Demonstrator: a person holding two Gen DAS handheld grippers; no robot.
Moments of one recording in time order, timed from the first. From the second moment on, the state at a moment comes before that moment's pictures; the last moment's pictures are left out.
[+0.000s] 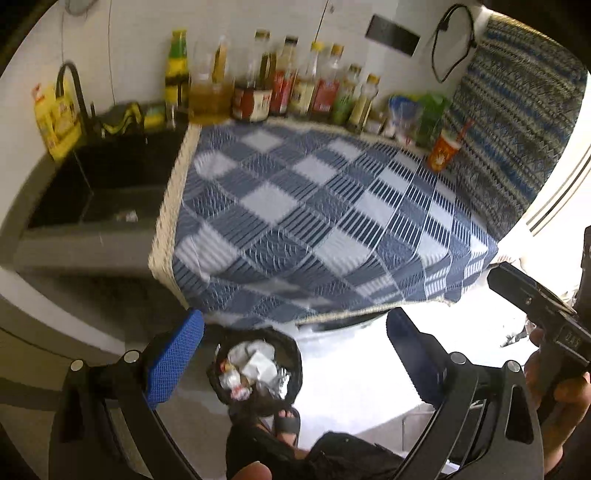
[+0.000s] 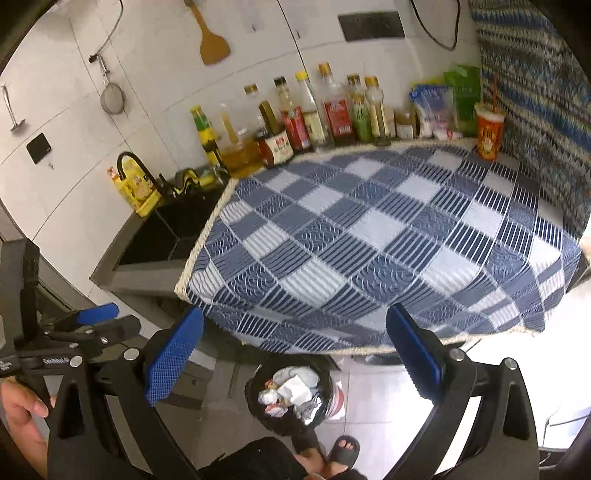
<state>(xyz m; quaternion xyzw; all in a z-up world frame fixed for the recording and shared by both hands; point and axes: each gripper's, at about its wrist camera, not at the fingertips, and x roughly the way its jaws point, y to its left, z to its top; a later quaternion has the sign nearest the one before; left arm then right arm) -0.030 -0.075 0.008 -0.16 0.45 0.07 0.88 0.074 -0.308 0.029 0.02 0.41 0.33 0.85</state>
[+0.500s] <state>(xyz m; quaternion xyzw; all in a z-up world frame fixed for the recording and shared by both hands) -0.019 -0.084 0.065 -0.13 0.40 0.08 0.90 0.079 -0.310 0.089 0.01 0.36 0.33 0.88</state>
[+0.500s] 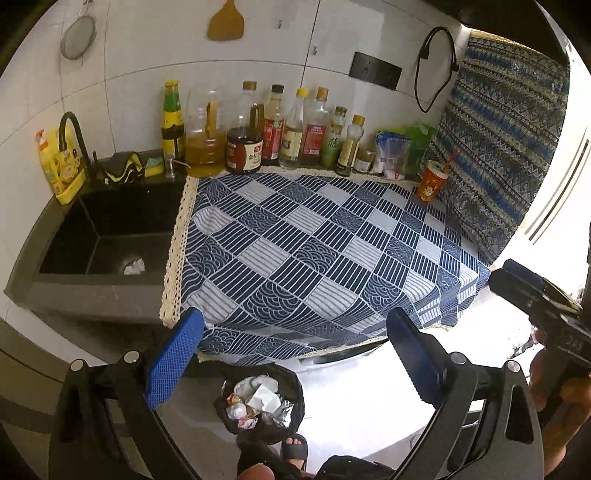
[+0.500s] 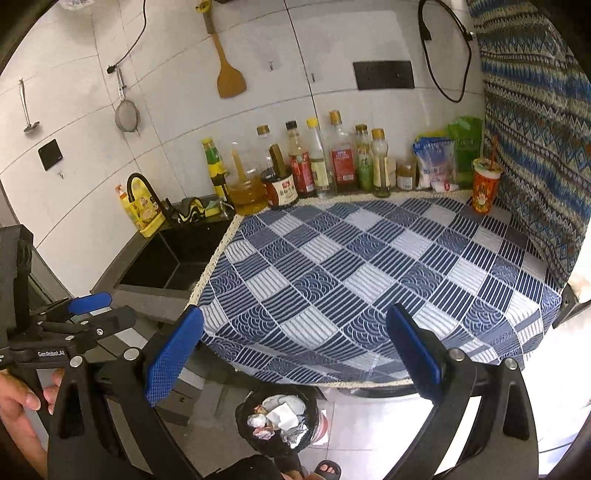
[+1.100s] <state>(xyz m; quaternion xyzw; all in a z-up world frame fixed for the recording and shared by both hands) -0.016 -0.080 0.070 -0.13 0.40 0.09 0.91 0.086 -0.312 0.098 -0.01 0.34 0.32 0.88</state>
